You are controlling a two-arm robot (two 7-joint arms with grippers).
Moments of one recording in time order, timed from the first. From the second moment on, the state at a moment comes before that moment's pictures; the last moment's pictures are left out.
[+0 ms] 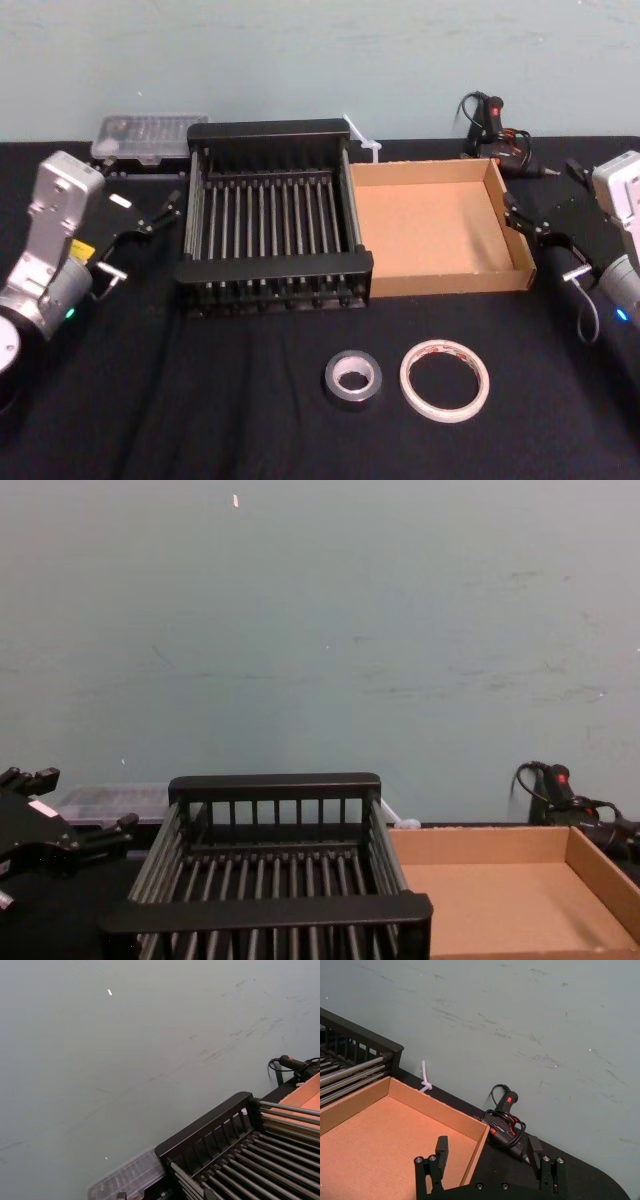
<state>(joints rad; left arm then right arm) -0.20 0.60 0.45 -1.41 -0.25 -0.12 0.03 0.20 0.60 -0.45 -1.41 0.25 -0.12 -0.03</state>
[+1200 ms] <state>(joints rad) -0.20 0.60 0.45 -1.41 -0.25 -0.12 0.03 -0.10 0.75 -0.26 -1.77 0.45 0.03 0.20</state>
